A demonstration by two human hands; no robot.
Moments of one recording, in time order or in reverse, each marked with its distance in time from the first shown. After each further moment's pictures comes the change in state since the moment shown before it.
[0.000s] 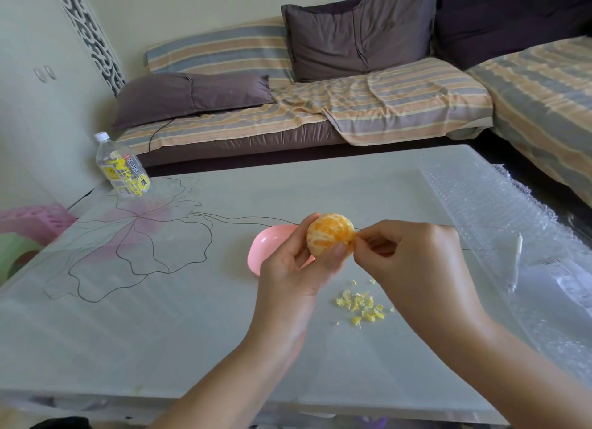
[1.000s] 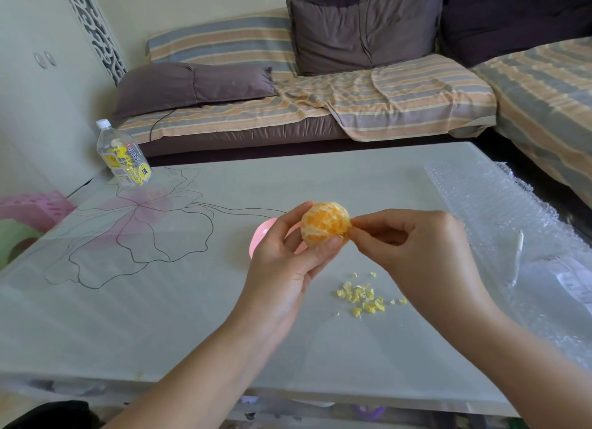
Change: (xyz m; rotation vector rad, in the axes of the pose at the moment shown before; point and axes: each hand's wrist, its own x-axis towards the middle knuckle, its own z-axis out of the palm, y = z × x) left_hand 0.004 0.007 -0.014 -0.261 0.054 -0.163; right_hand -0.001 -0.009 -0.005 0.268 -0.099 0.092
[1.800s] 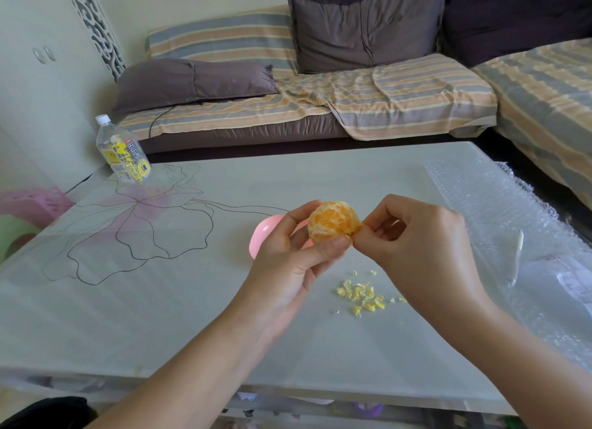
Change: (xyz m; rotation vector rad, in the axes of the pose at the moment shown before) left_hand 0.004 0.002 0.000 -0.025 -0.053 -0.091; right_hand 0.003 -0.003 0.004 -0.235 0.080 -0.005
